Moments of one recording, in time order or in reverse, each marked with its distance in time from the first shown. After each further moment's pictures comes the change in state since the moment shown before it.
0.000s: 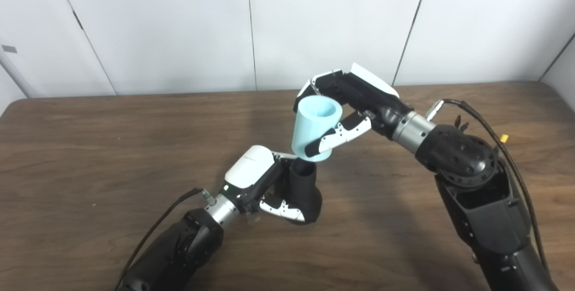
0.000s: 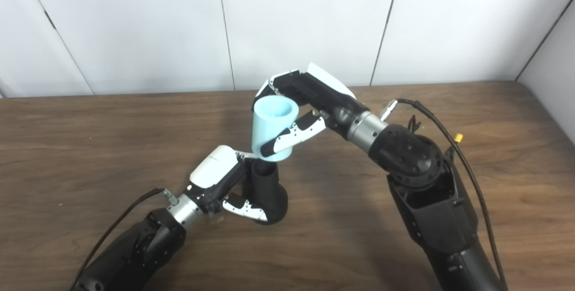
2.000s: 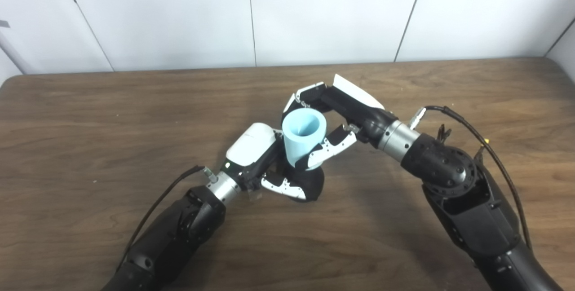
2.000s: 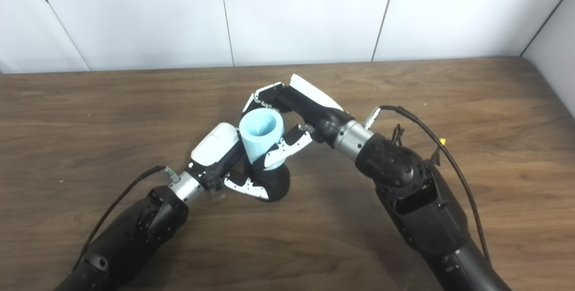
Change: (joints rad) left arm 0.008 -0.002 0.000 -0.016 0.001 0.016 -0.004; right arm 0.099 -0.024 0.156 0.038 -0.087 -0.182 -0.070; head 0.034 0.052
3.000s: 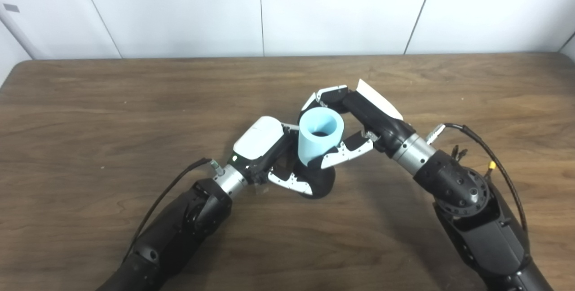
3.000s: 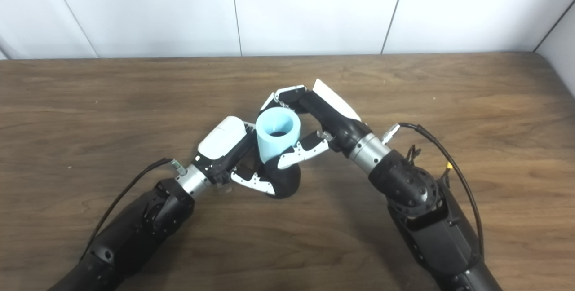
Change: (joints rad) left arm 0.021 0.001 0.001 -0.041 -0.005 0.019 -0.020; right arm 0.119 0.003 -0.013 0.018 0.033 -0.105 -0.114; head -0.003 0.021
